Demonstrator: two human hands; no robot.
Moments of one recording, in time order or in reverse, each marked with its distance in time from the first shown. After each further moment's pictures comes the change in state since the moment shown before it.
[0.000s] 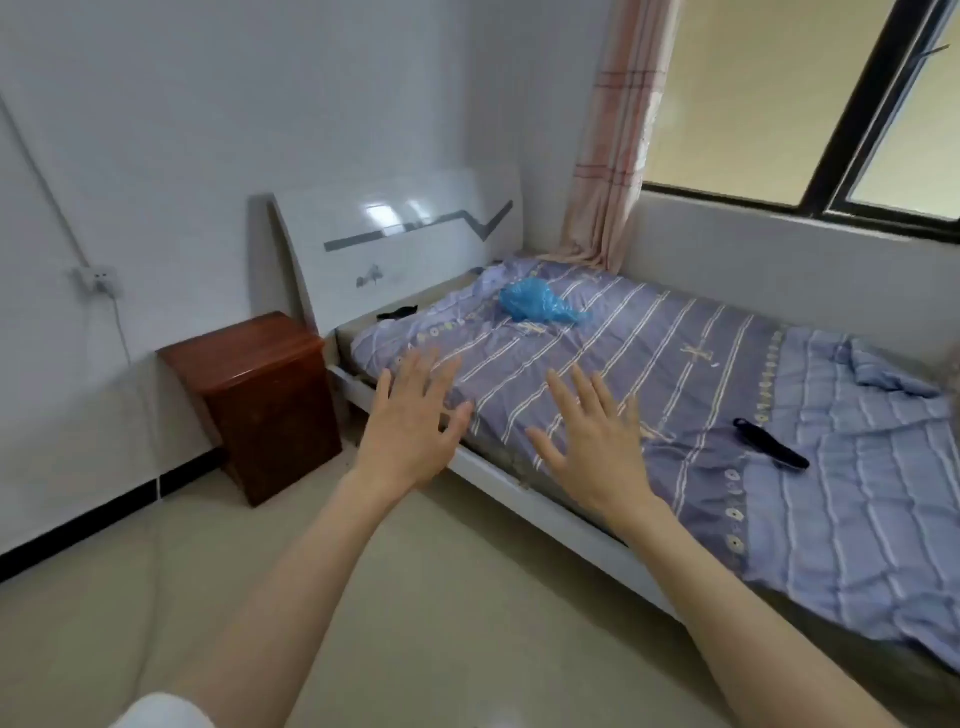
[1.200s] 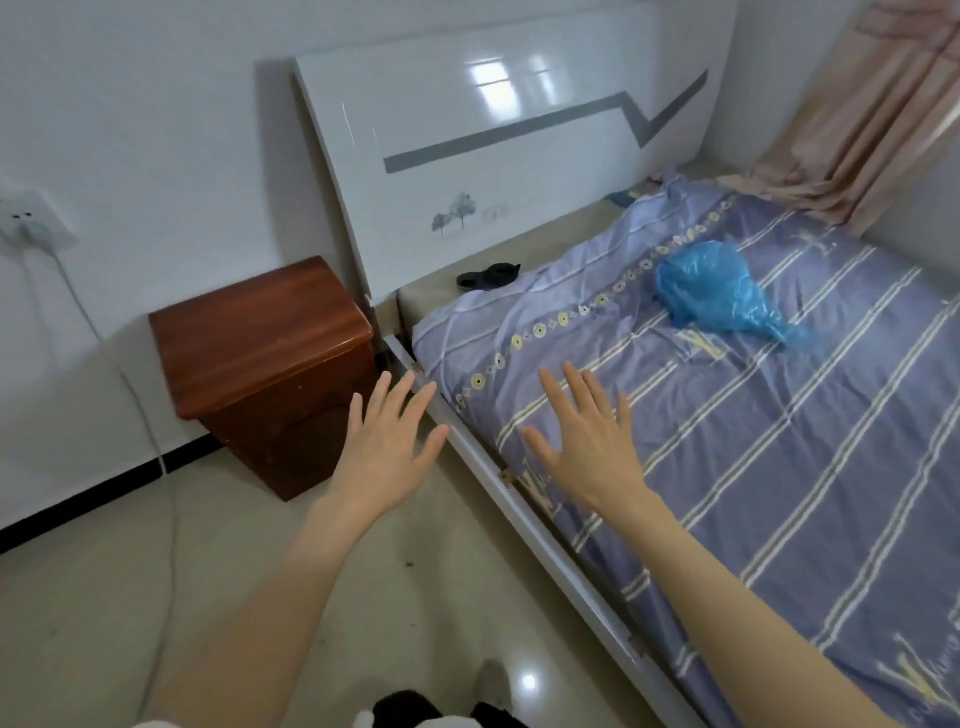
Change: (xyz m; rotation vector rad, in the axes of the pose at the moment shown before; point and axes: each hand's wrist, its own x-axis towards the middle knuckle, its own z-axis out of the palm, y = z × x) left_hand 0.394 -0.398 0.218 0.075 -0.305 -0.449; right_hand 0.577 -0.009 0.330 0.114 -0.341 -0.160
